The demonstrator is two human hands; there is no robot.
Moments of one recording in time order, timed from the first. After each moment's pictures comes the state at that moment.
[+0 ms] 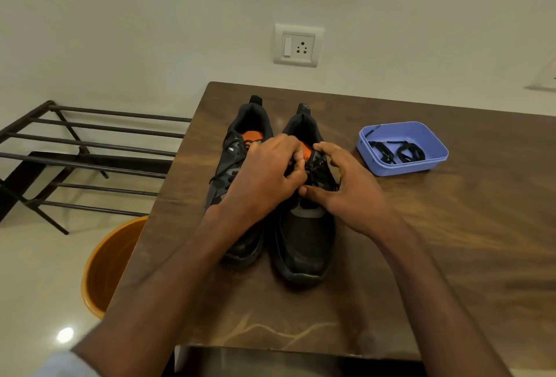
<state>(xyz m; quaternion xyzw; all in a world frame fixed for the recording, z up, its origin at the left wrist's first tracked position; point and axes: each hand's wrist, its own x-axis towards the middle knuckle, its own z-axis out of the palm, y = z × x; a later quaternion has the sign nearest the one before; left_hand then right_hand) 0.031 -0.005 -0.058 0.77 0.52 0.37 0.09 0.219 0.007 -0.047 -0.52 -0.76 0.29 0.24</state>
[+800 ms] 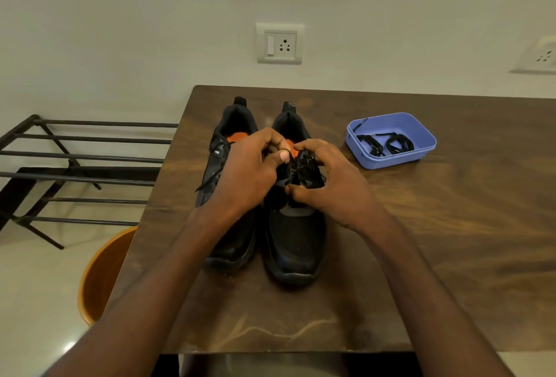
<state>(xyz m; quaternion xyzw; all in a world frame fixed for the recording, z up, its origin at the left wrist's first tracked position) 0.033 -0.005 -0.042 0.69 0.54 0.42 0.23 0.219 0.007 -0.051 -0.49 -0.77 0.31 0.29</state>
